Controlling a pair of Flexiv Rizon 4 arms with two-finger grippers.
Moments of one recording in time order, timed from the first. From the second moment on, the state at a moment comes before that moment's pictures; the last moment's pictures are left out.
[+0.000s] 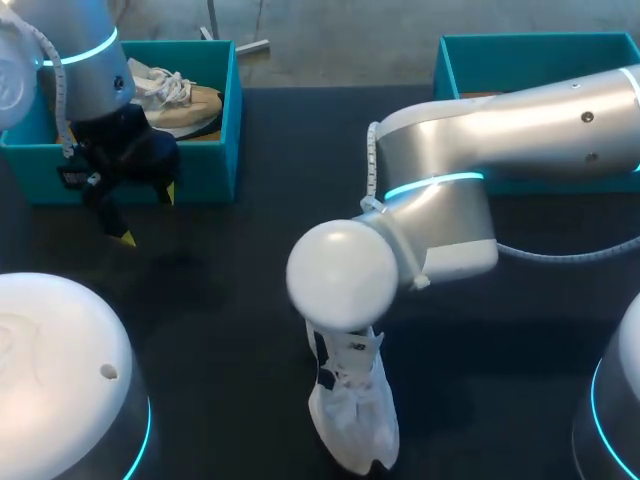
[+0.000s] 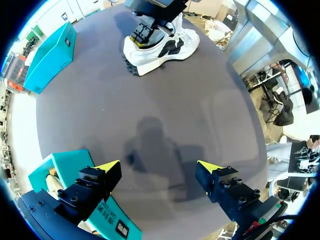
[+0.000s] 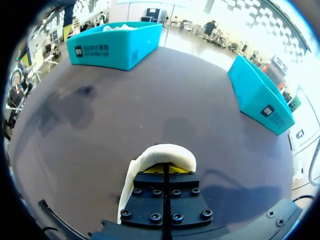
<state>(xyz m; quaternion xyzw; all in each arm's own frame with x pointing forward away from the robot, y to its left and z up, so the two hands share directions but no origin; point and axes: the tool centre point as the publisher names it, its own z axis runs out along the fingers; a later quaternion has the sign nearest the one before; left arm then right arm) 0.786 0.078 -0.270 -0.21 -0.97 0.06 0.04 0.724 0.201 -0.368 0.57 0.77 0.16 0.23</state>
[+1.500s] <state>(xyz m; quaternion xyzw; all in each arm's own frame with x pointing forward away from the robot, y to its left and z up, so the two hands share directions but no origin) 0.786 0.078 -0.270 -0.21 -0.97 0.06 0.04 0.730 0.202 -0.361 0.56 0.77 0.13 0.27</state>
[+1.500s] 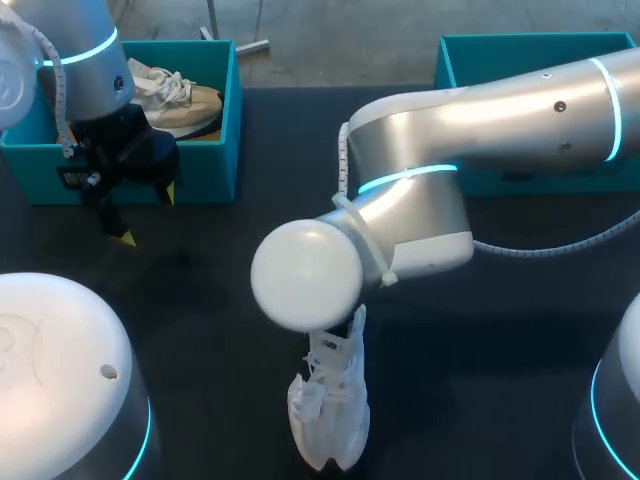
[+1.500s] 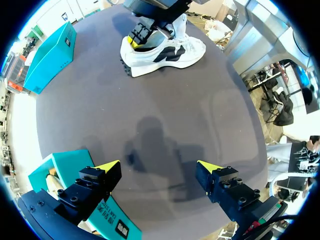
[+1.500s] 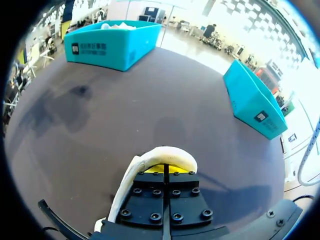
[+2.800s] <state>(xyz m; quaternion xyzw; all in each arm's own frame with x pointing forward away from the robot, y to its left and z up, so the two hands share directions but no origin) 0.786 0.078 -0.270 -0.21 -0.97 0.06 0.04 0.686 0.208 -0.397 0.61 0.77 0.11 0.15</state>
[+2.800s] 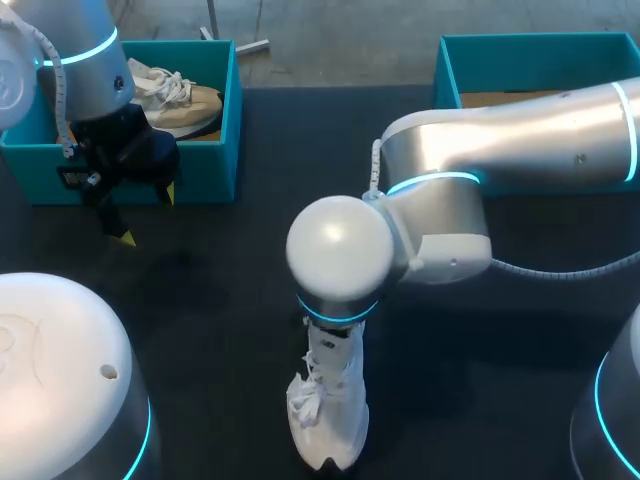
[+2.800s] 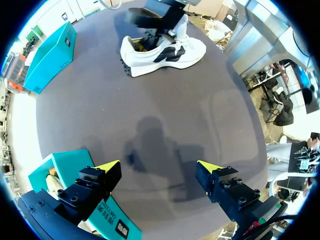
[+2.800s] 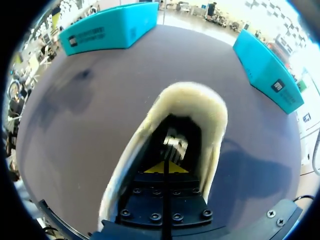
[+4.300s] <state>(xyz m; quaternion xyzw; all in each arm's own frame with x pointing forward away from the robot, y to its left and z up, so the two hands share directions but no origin) 0.786 0.078 -0.270 -0.21 -0.97 0.06 0.04 0.737 0.208 -0.406 0.62 0.75 0.13 0.17</state>
